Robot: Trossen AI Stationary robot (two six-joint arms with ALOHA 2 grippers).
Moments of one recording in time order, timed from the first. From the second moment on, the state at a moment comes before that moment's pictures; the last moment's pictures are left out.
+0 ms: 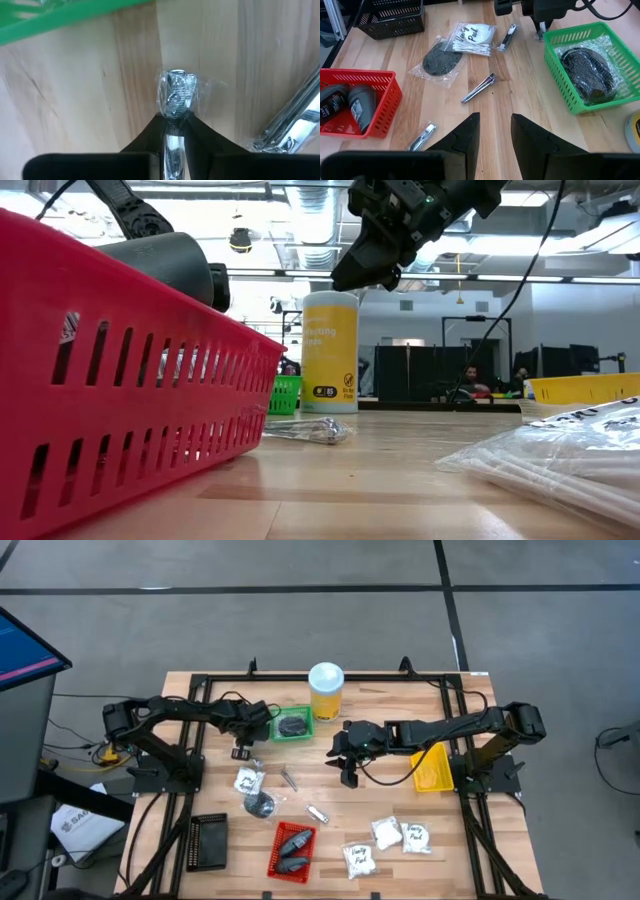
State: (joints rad) left arm 0.47 1.51 0.68 -0.62 -0.17 0.60; right arm 0.02 1.57 1.05 -0.13 0.00 0.12
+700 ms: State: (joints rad) left arm 0.39 1.16 0.68 -0.67 0.03 0.32; right arm 0.02 1.57 1.05 -0.12 0.00 0.12
